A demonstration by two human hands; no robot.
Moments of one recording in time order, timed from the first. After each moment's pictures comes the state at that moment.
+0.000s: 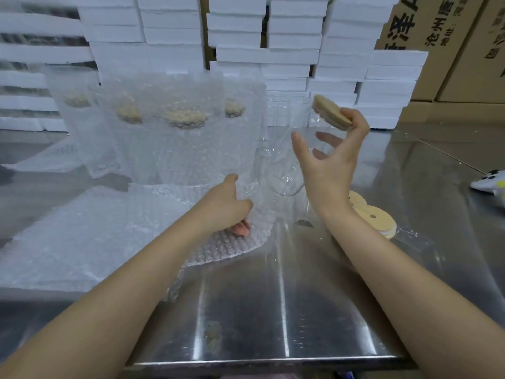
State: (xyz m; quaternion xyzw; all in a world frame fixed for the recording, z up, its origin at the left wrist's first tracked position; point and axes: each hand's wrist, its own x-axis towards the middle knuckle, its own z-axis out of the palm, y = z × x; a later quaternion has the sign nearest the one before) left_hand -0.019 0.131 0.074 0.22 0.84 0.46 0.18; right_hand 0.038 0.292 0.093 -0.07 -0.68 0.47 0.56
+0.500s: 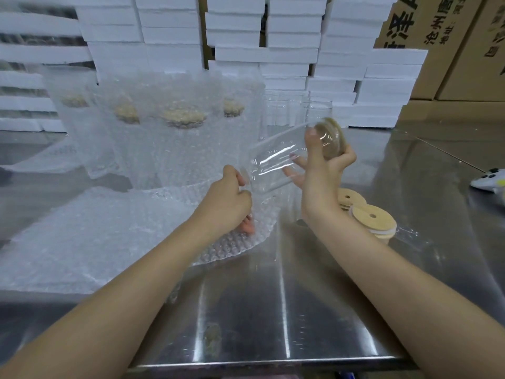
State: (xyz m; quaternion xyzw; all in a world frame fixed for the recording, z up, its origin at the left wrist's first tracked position) left_hand -0.009 0.133 0.077 0.26 0.82 0.51 0.09; right_hand 0.026 0.281 0.089 -0.14 -0.51 0.73 0.43
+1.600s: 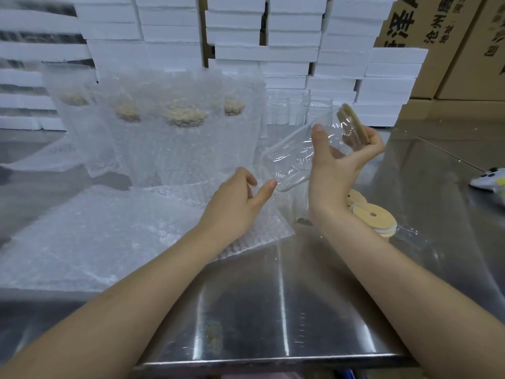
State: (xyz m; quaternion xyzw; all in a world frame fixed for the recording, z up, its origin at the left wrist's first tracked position) left_hand -0.010 0.146 0.059 0.30 0.86 0.41 -0.08; right_hand 0.033 0.282 0.096 -0.15 -0.53 0.58 0.59
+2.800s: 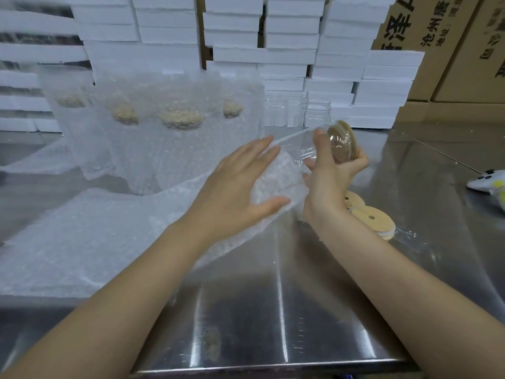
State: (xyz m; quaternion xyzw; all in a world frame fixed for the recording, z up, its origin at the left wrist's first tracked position) left_hand -0.003 0.133 0.090 0.49 0.79 0.30 -0.21; right_hand 0.029 0.281 0.097 -0.22 -0.48 0.71 0.47
